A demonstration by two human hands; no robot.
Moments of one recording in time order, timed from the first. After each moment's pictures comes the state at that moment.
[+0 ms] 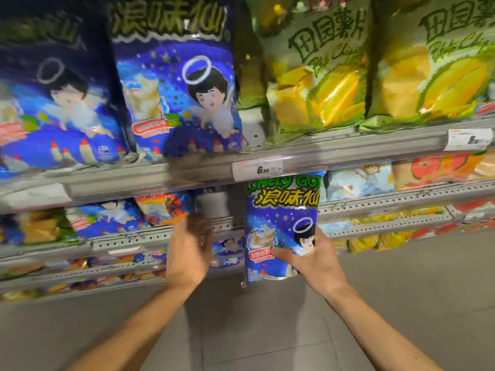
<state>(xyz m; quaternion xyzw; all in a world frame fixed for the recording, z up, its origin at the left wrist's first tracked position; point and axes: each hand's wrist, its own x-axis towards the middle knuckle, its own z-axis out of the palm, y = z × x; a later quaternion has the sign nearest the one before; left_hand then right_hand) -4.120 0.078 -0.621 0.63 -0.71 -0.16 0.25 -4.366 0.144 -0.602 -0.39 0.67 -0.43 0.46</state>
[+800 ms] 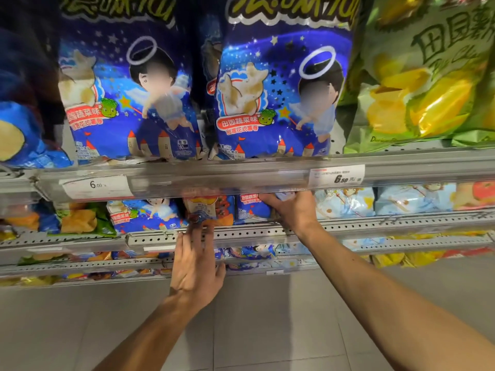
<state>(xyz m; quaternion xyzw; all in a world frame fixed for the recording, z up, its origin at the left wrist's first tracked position) -4.036 0.081 -0.642 0.65 -0.75 -0.09 0.04 -4.257 -0.015 -0.619 -0.40 0.71 -0.39 0.42</state>
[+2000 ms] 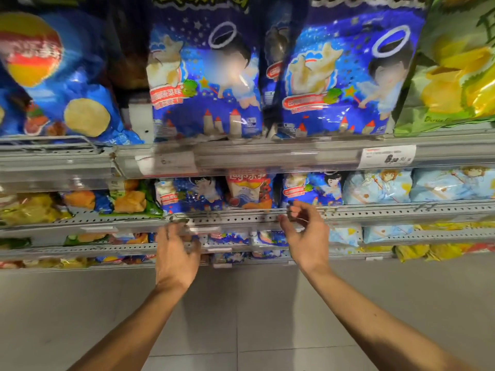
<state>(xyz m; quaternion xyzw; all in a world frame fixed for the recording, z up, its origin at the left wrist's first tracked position) -3.917 0.096 -0.647 0.76 -0.57 -0.21 0.24 -4.172 0.086 -0.632 -0.47 0.69 -0.45 0.32</state>
